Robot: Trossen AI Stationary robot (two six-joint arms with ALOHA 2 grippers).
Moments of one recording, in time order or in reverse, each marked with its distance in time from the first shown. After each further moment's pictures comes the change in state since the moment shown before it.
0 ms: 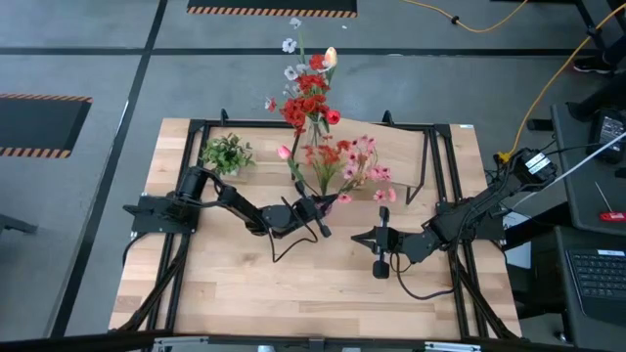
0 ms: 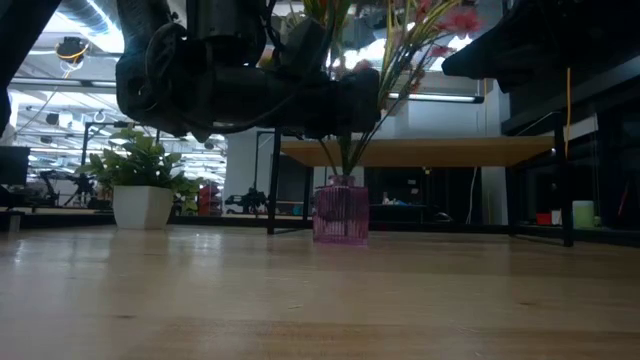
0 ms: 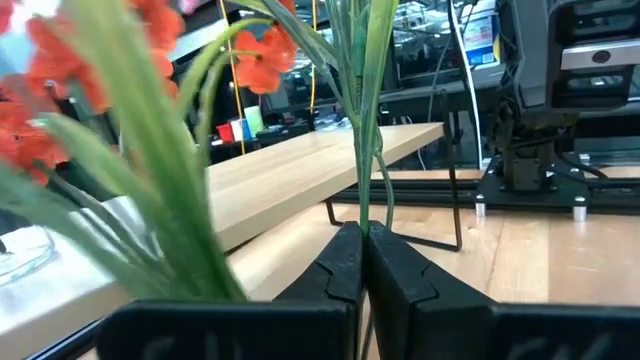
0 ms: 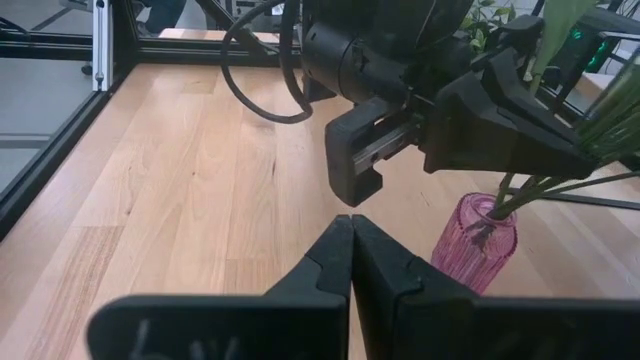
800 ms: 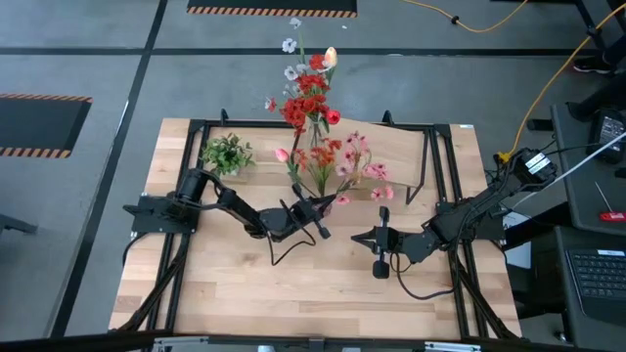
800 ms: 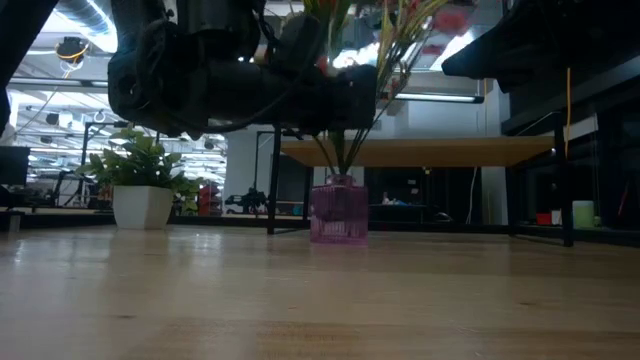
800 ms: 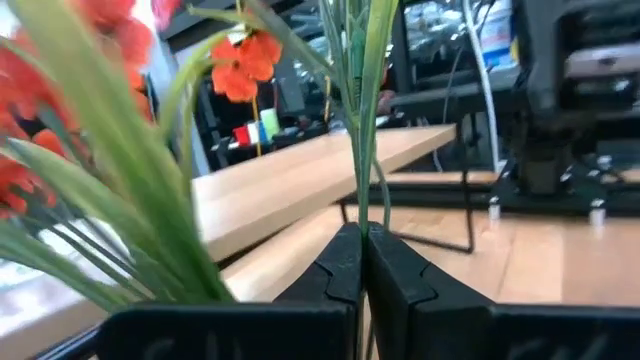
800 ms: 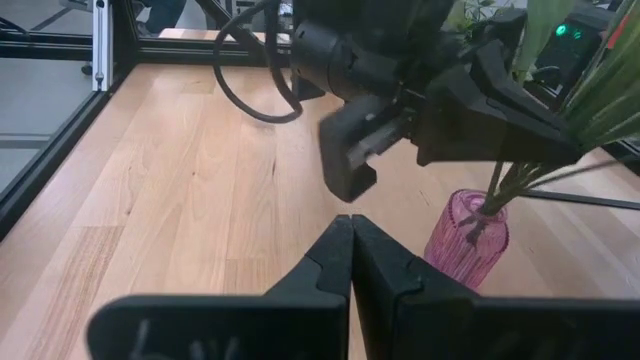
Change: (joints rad) left arm -0.028 0.003 -0.003 0.046 -0.068 0.039; right arm 0.000 0.000 0.000 0.000 0.000 0.000
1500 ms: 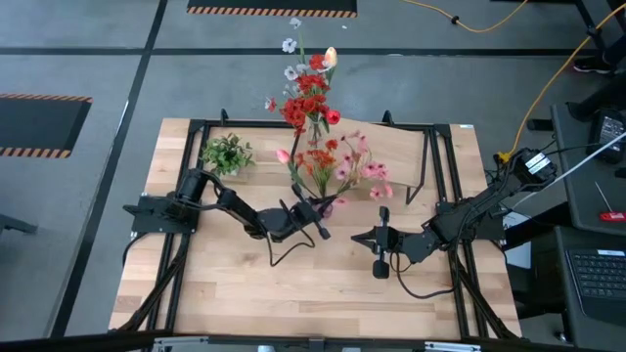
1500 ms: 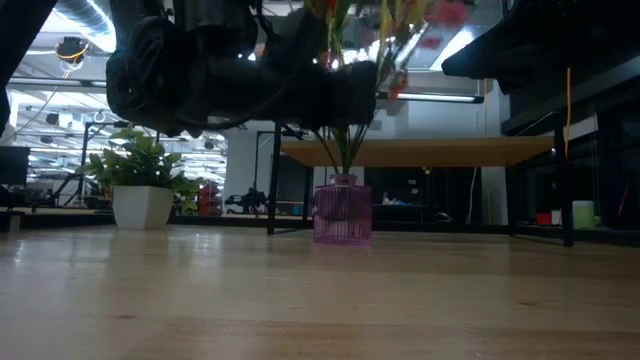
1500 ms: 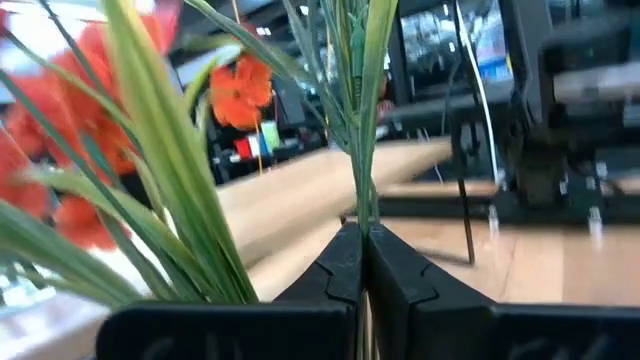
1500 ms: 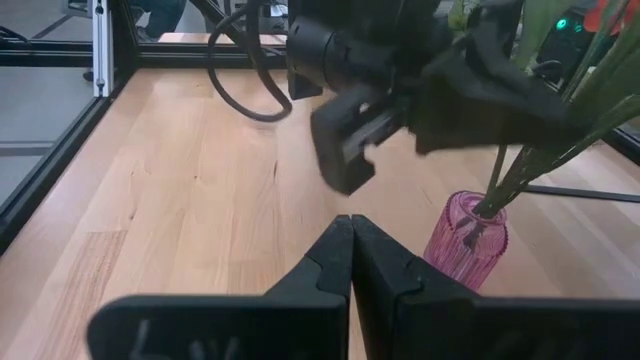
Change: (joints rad) left arm -0.005 0.000 0.001 0.053 0.007 0.055; right arm 0.000 0.000 0.000 0.000 0.000 0.024
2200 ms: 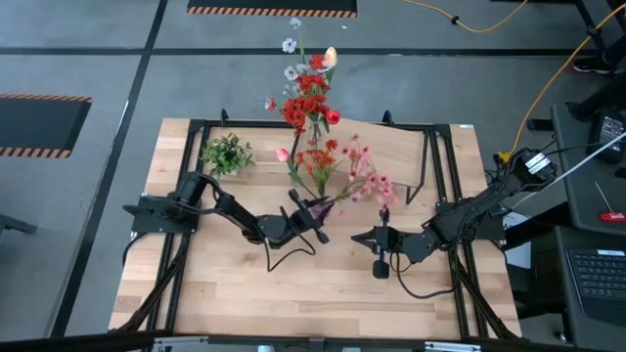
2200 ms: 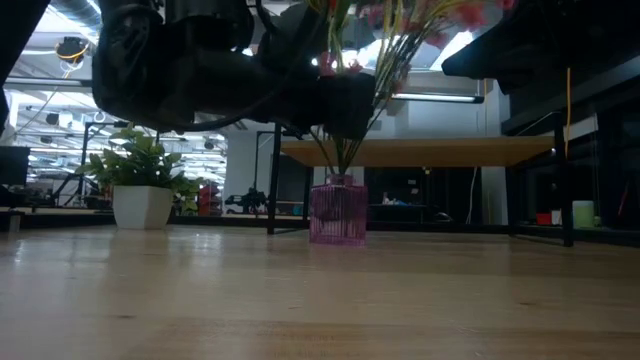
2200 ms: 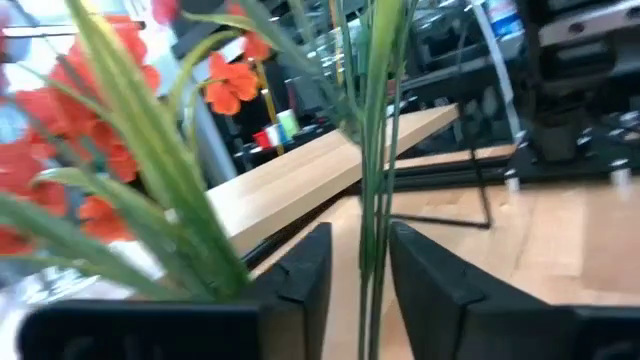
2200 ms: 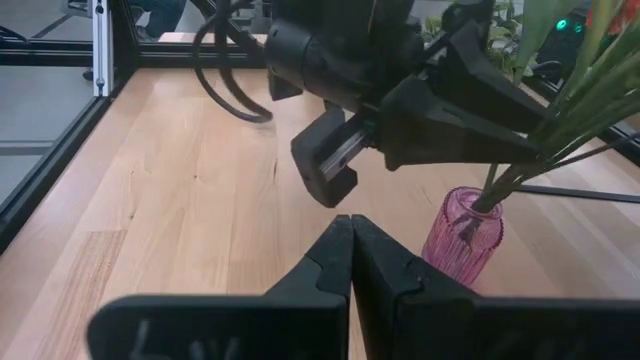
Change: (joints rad) left arm -0.046 0.000 0.001 -0.056 -0.094 0.088; right arm 0.000 0.000 0.000 0.000 0.000 -0.002
